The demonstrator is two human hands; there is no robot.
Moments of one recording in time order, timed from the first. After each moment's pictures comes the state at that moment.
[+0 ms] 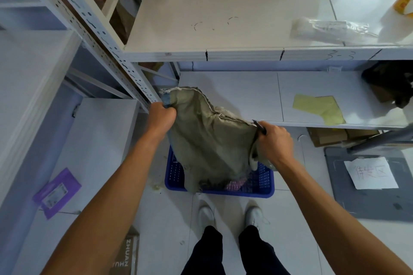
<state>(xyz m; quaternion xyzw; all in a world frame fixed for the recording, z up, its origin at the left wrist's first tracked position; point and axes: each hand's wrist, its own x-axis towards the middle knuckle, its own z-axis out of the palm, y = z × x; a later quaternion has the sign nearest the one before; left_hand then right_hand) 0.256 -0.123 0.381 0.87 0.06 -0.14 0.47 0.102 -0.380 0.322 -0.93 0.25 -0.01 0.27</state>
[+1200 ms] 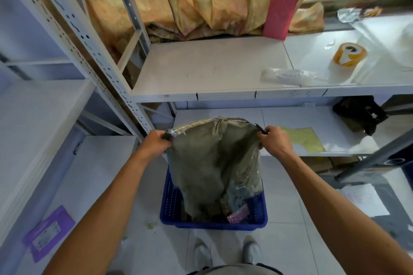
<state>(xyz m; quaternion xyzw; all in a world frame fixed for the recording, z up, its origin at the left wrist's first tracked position) 0.242 -0.102 0.431 0.91 -0.06 -0.21 0.34 0.107 -0.441 0.405 -0.86 0.34 0.00 0.37</state>
